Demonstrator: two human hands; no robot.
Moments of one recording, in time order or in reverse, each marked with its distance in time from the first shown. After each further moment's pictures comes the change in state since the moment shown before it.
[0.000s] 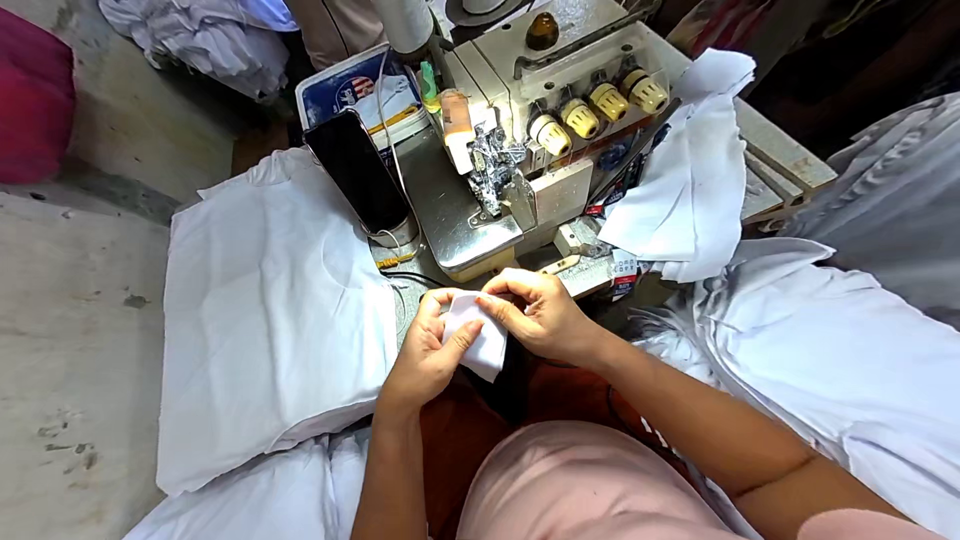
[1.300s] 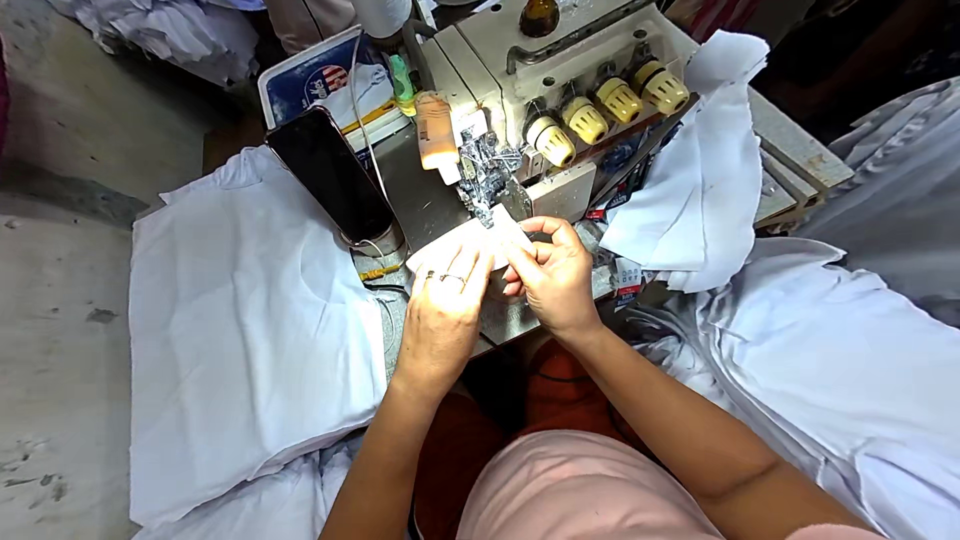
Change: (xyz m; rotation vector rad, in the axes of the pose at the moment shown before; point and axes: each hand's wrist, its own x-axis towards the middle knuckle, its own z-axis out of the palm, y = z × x) left_hand 0.061 -0.023 0.009 1.234 0.095 0.579; right_hand 0.031 0.022 0.000 0.297 0.504 0.359
